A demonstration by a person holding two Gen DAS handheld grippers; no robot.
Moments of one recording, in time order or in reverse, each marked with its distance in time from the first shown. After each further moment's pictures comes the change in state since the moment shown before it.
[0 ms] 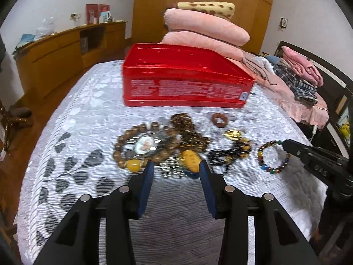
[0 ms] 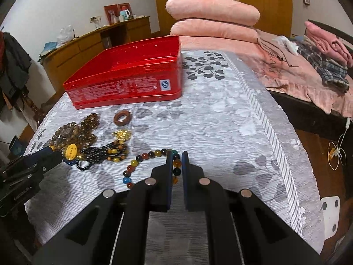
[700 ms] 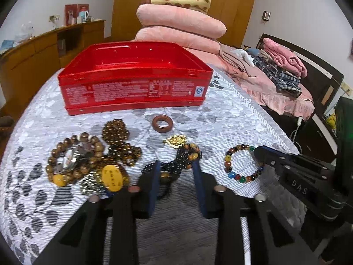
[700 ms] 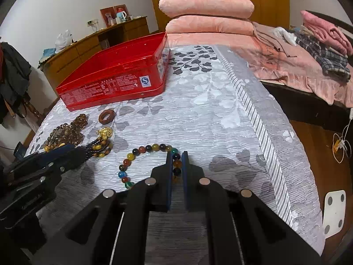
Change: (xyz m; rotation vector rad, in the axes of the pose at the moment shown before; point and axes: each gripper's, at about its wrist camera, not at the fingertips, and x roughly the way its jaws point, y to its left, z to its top) left arm 0.030 -0.065 0.013 0.044 0.032 -0.112; right arm 0.006 -0.034 -0.007 0.046 0.010 0.039
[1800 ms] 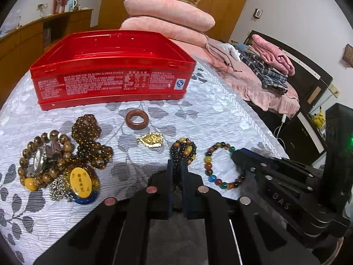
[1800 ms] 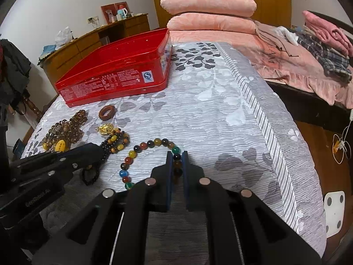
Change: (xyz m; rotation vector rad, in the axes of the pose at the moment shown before) left arm 0.016 -0.009 0.005 -0.003 0.060 -0.126; right arm 0.006 0.006 -0.002 -0.017 0.015 -0.003
